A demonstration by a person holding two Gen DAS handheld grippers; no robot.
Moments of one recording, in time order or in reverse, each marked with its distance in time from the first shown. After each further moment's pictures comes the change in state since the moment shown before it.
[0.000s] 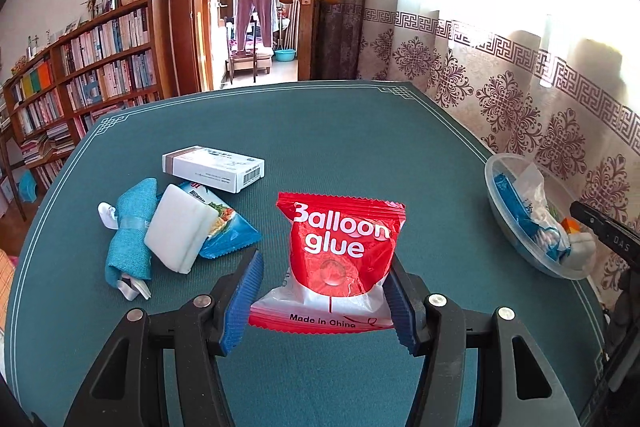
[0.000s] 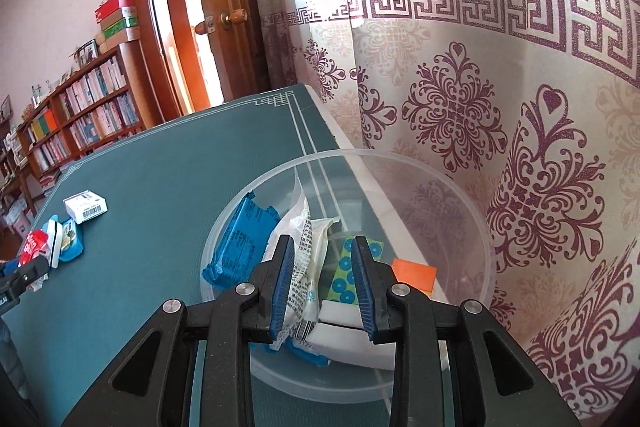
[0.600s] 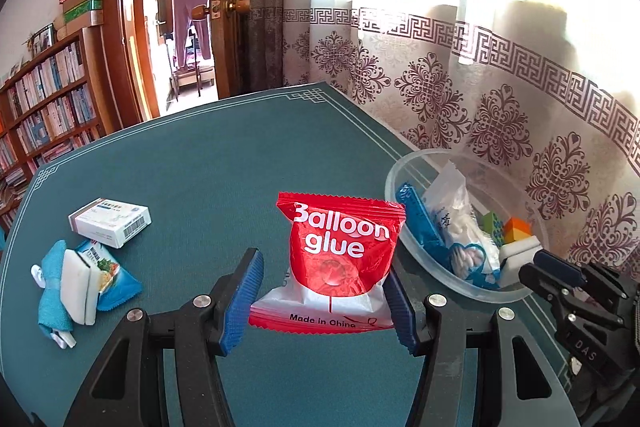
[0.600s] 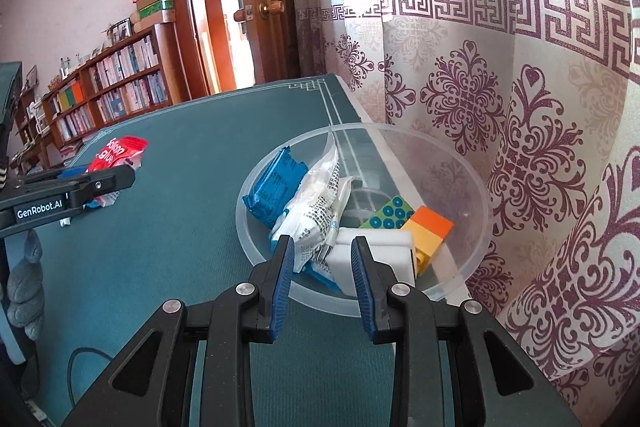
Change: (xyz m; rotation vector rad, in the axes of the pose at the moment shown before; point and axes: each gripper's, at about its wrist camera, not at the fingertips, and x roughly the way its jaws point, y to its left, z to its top) left arm 0.018 -0.106 0.033 0.152 0.003 -0.143; right arm -0.032 -0.002 -0.042 -0.084 0.011 0.067
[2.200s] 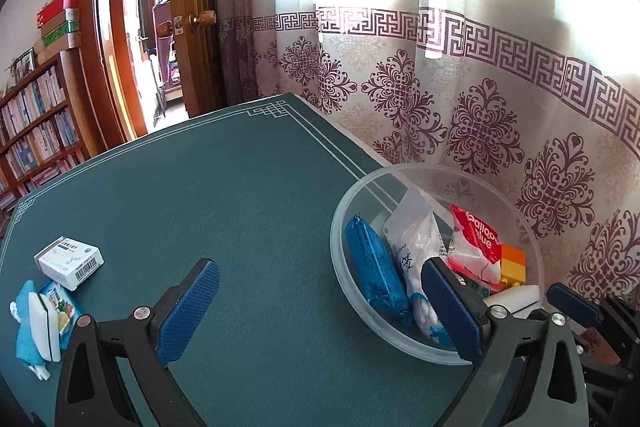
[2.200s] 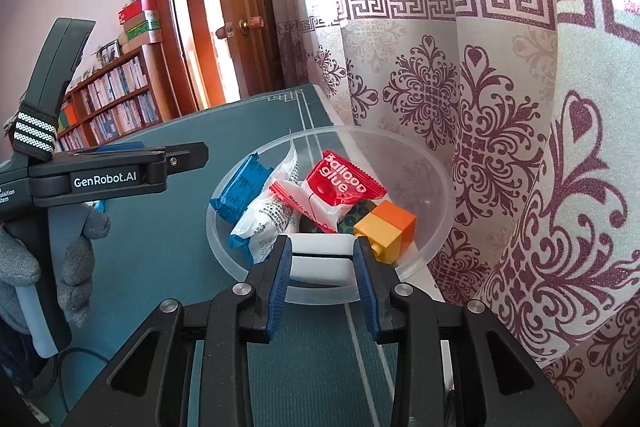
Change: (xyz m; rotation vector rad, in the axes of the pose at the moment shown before) left arm 0.037 -0.046 0.022 0.041 -0.020 0.002; right arm -0.016 -0.025 -0.007 0.060 -0.065 -0.021
